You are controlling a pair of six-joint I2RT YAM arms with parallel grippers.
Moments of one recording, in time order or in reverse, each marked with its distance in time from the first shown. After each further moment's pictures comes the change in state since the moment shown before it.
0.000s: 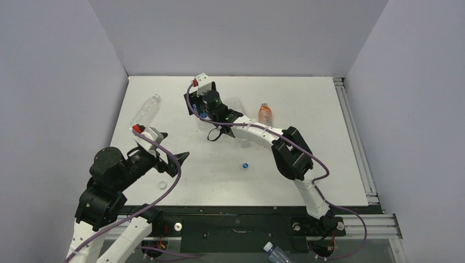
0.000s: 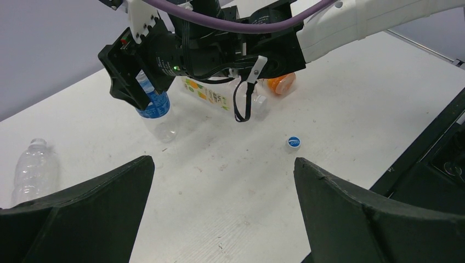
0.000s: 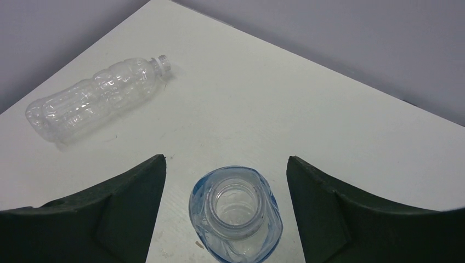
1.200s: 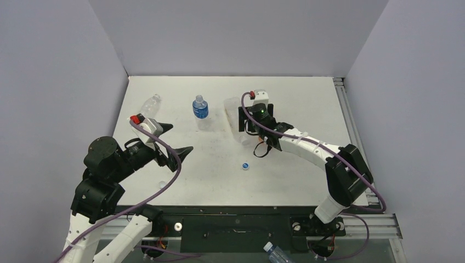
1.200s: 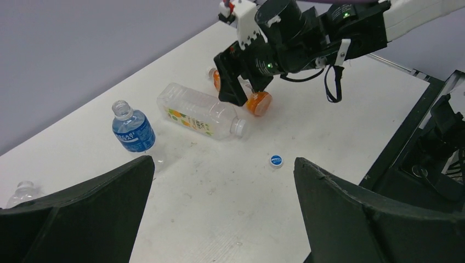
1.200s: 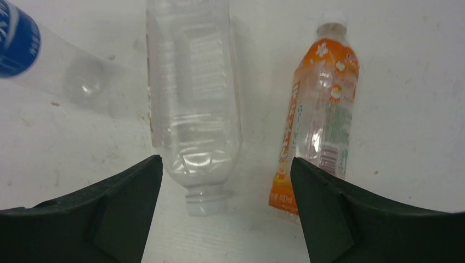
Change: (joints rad) left arm 0.000 0.109 0.135 0.021 0.104 -0.003; right arm -0.178 -0.614 -0.692 -0.284 0.121 0.248
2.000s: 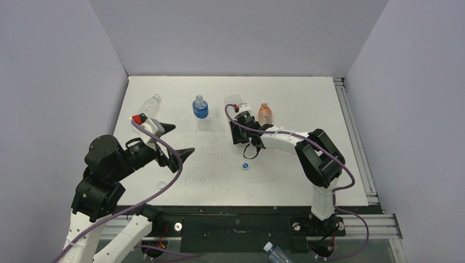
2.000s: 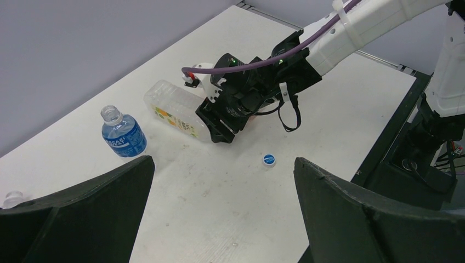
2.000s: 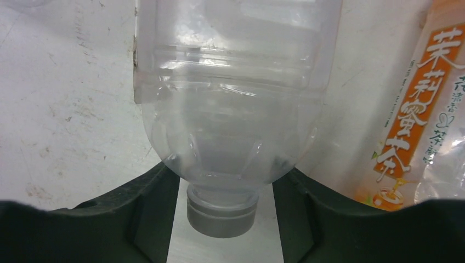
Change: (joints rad) left arm 0.000 0.011 0.006 0.001 0.055 0.006; right arm 0.033 0.293 0.058 -0.061 -0.148 0.005
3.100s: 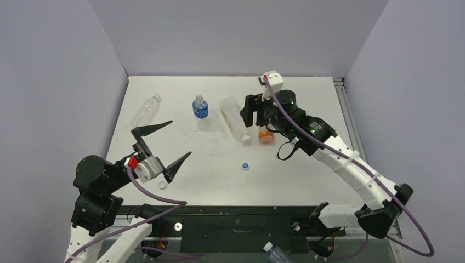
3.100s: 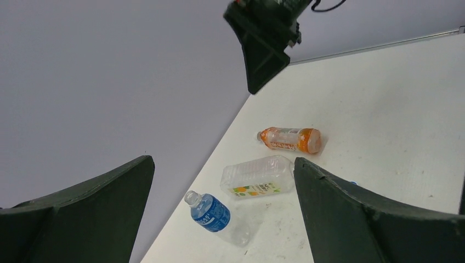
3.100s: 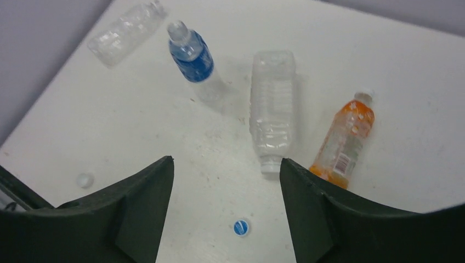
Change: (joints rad) left arm 0.000 -0.141 -0.117 0.247 0.154 0.404; right arm 0.084 -0.663 0.240 -0.374 -0.043 -0.065
